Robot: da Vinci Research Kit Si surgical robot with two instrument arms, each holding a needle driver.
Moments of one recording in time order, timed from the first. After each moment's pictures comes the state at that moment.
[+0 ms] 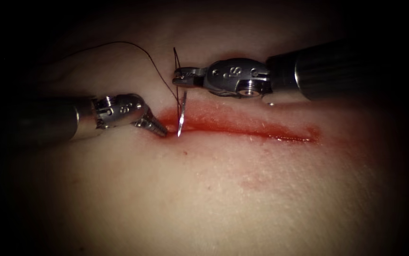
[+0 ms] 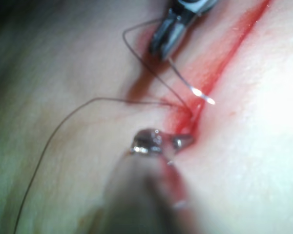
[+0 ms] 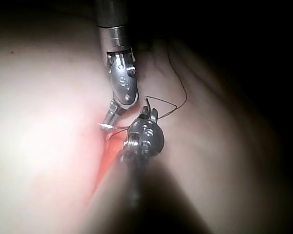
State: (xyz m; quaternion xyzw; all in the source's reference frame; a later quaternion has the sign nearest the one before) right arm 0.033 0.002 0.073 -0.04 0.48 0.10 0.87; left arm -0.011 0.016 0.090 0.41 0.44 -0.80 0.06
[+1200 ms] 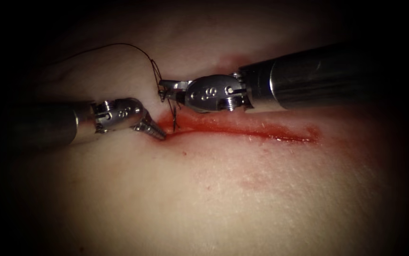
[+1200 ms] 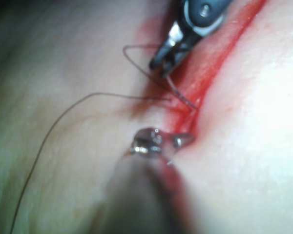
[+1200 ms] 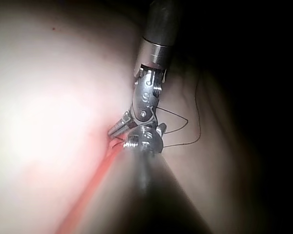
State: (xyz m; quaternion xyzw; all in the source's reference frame) right arm 0.036 -0.001 0.074 -0.15 0.45 -0.03 0.88; left arm -0.010 0.014 0.091 0.41 0.43 -0.80 0.05
